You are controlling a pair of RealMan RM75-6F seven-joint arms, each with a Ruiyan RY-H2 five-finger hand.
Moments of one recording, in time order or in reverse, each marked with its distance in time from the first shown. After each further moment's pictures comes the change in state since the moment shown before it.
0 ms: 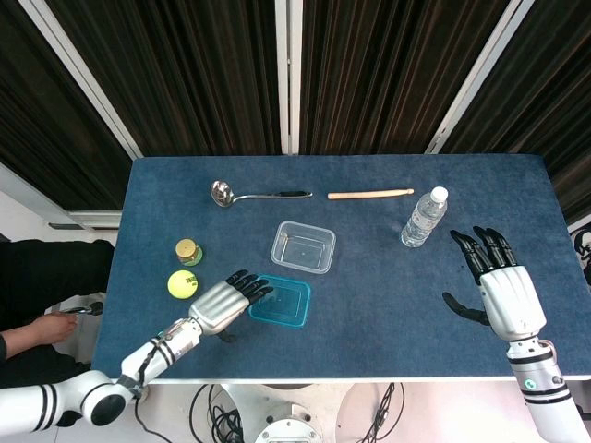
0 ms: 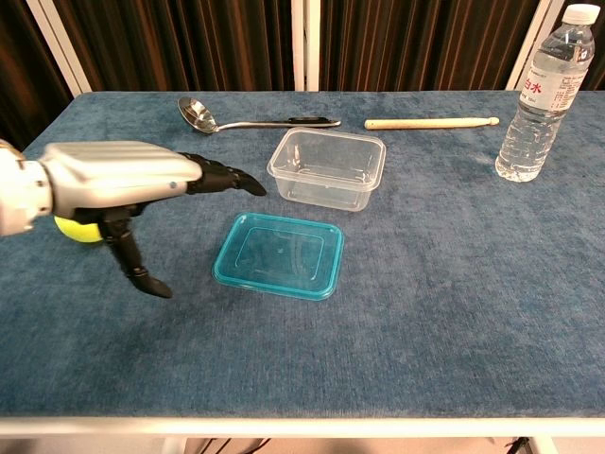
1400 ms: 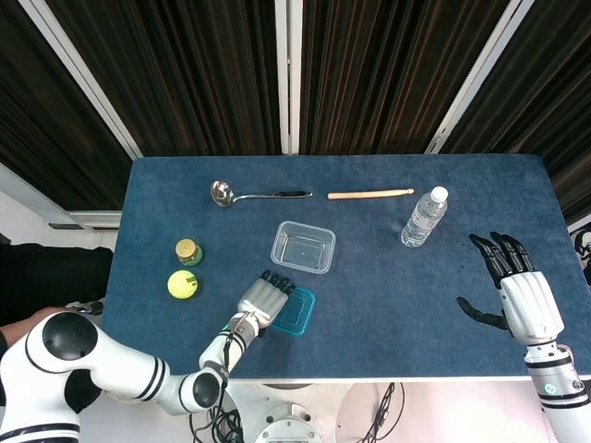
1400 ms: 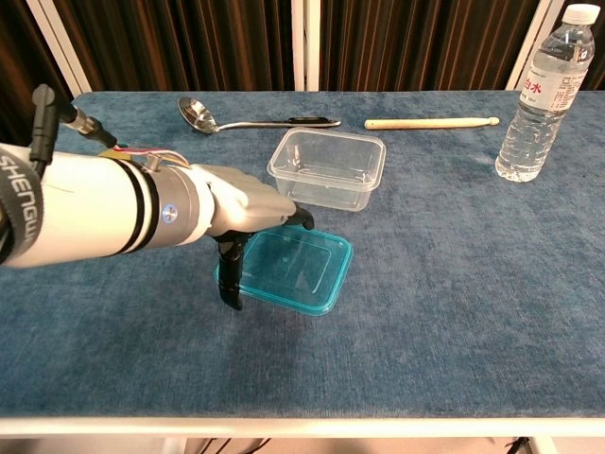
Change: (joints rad) left arm -0.541 -0.274 0.036 -0.021 -1.023 0.334 0.613; right arm -0.180 0.023 0.174 0.086 -0.084 -0.148 0.163
